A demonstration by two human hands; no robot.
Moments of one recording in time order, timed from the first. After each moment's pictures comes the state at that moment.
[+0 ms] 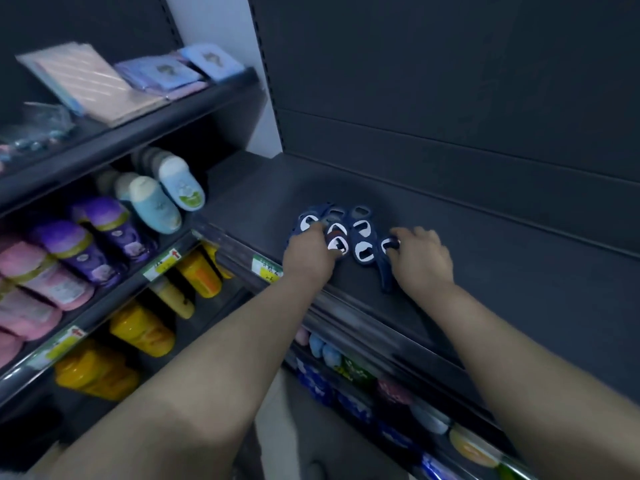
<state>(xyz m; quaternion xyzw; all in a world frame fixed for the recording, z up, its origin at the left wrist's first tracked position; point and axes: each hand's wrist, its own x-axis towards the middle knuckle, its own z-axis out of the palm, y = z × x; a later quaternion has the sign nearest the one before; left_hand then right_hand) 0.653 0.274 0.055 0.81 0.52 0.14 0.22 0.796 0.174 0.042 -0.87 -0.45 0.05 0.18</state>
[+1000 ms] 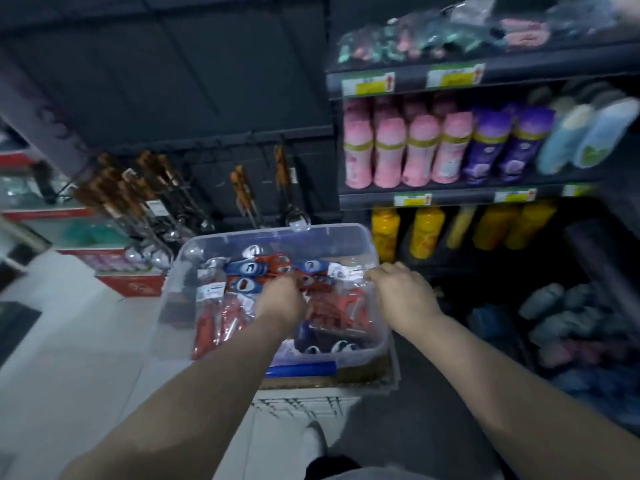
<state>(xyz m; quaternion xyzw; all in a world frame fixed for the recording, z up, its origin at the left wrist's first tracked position) 0.094 0.075 -0.023 0.45 0.87 0.10 0.17 0.288 0.155 0.003 -0.41 -0.91 0.09 0.03</state>
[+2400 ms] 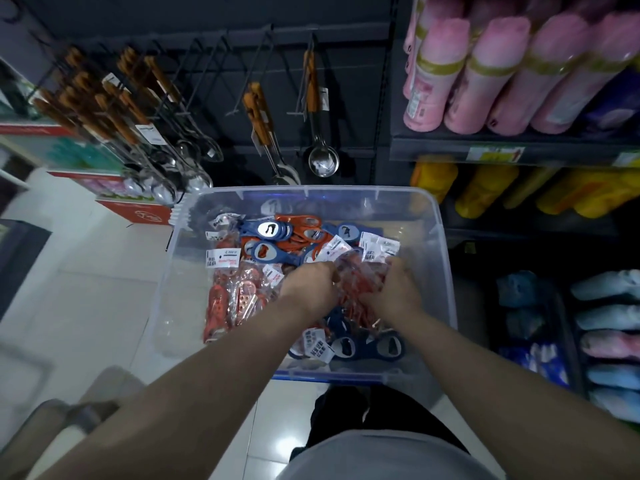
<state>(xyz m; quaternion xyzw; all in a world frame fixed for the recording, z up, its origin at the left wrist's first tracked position) 0.046 0.101 -0.073 0.49 0.82 -0.02 0.28 0.182 0.169 -0.105 -0.60 -0.69 0.41 0.03</state>
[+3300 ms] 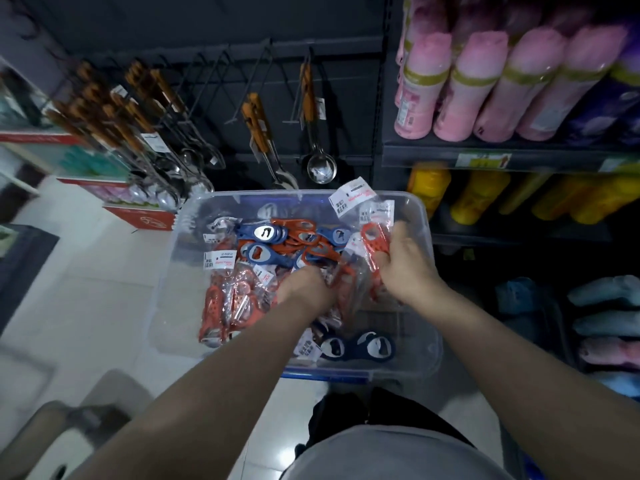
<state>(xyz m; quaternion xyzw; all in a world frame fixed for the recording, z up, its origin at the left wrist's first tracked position) 0.064 0.106 -0.074 0.36 0.89 -0.02 0.29 0.198 0.196 -0.026 -0.49 -0.79 0.36 0.05</state>
